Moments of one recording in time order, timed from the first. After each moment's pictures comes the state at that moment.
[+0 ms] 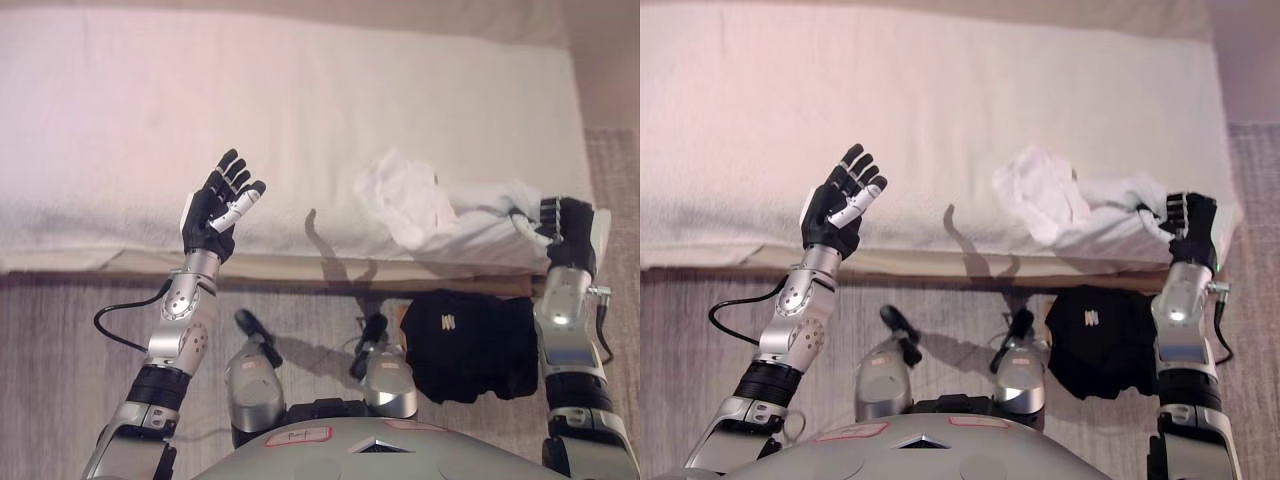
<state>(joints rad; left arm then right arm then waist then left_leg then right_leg) -0.04 0.40 -0.16 0.20 -0.66 -0.19 0.02 0.01 -0.48 -0.23 0.43 -0.13 -0.07 -0.32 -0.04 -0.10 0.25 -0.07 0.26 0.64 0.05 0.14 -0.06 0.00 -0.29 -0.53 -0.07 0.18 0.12</state>
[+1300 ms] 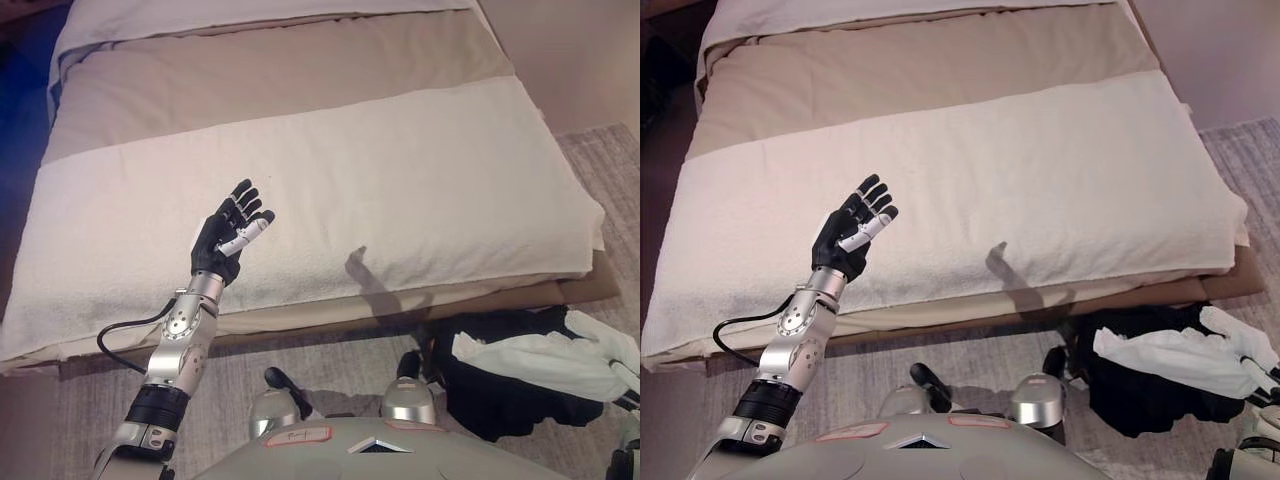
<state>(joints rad) 0.03 0.39 -0.16 0.20 -0.63 -0.17 -0.05 0.05 -0.73 -0.44 1.28 0.31 -0.05 -0.20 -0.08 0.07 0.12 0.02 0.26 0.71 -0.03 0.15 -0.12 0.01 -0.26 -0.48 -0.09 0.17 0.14</state>
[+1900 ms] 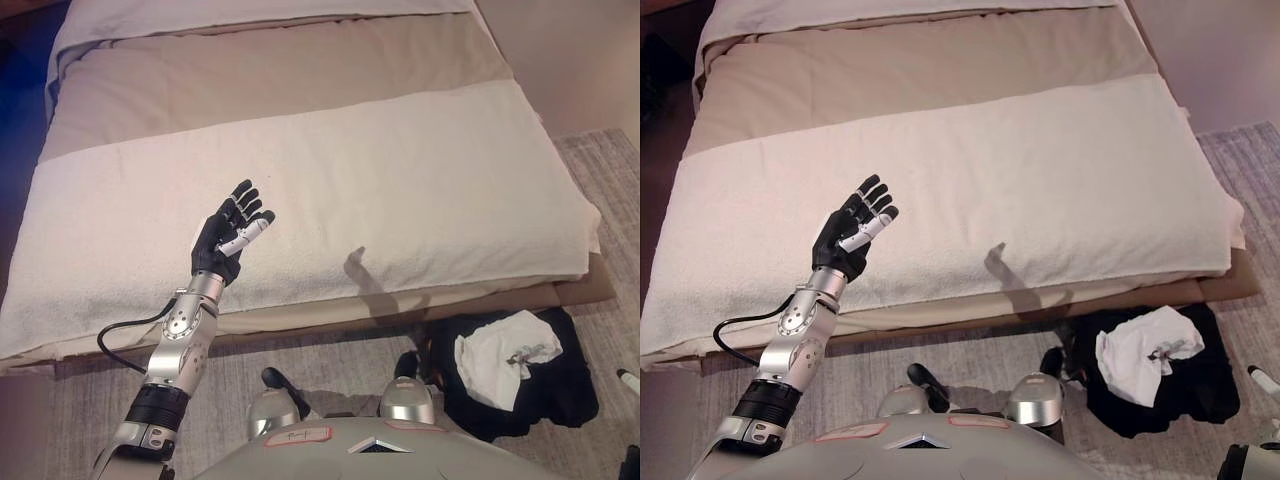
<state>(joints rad) 0.03 0.39 -0.16 0.20 -0.63 -0.17 -0.05 0.04 -0.78 -0.46 1.38 0.38 -0.05 -0.14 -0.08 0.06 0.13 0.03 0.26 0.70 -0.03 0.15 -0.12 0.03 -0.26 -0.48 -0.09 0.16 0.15</state>
